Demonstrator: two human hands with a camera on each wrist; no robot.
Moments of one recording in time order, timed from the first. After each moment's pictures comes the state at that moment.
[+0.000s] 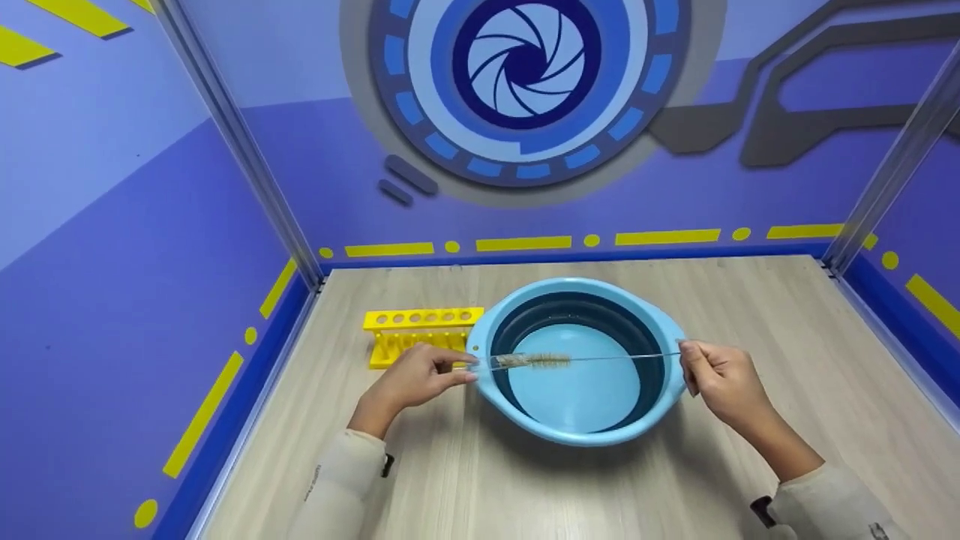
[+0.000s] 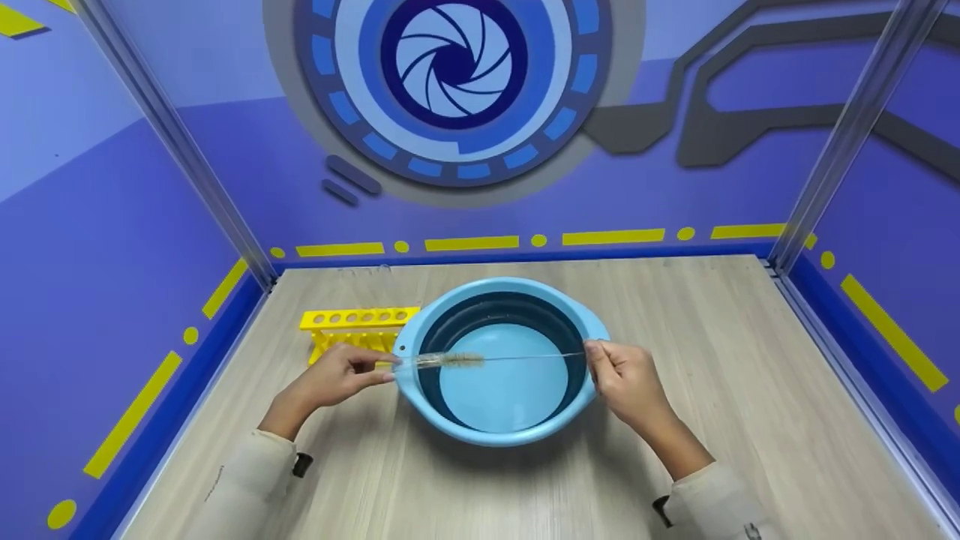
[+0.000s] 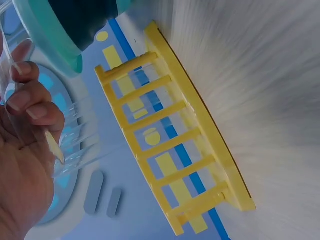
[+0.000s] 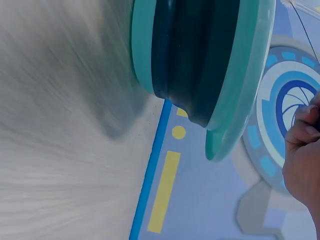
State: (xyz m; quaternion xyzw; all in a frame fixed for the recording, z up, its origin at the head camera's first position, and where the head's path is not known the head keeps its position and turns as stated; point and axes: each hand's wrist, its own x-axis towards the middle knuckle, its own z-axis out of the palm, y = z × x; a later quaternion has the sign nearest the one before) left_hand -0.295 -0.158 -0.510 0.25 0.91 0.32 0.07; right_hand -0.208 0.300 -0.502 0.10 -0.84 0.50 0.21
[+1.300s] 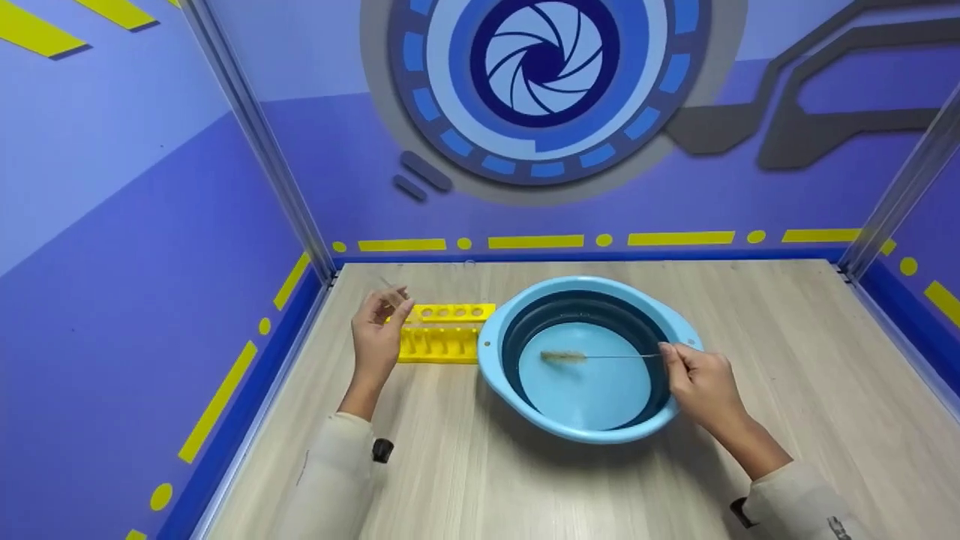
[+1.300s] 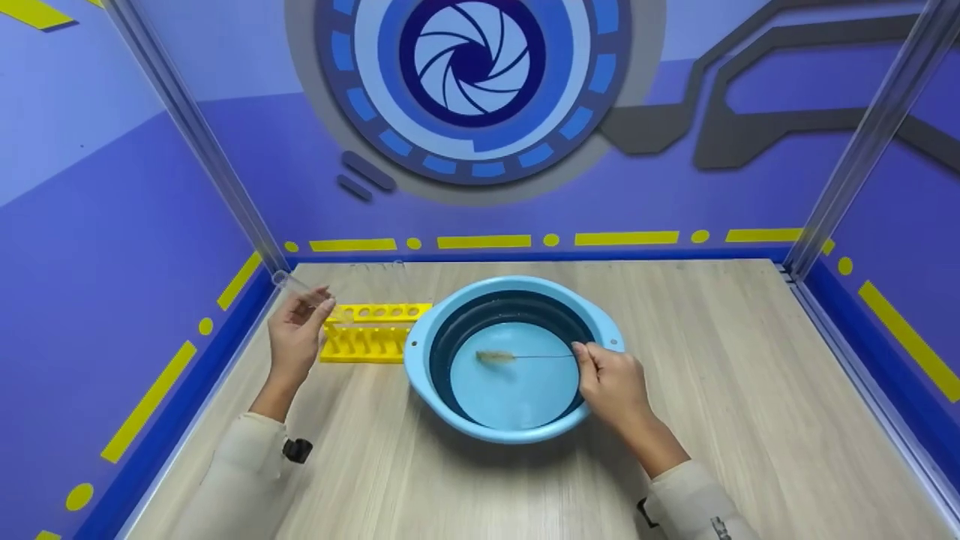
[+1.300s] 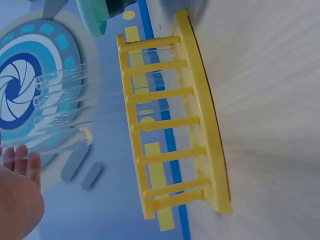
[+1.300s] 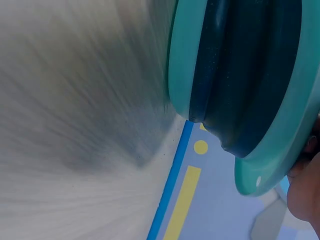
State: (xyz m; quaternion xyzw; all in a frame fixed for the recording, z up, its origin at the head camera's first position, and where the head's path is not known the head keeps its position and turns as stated) left_hand -0.322 -0.196 -0.504 0.12 0.72 0.62 -0.28; right_hand -0.234 0.271 -0.537 0.13 -0.86 0.37 0.33
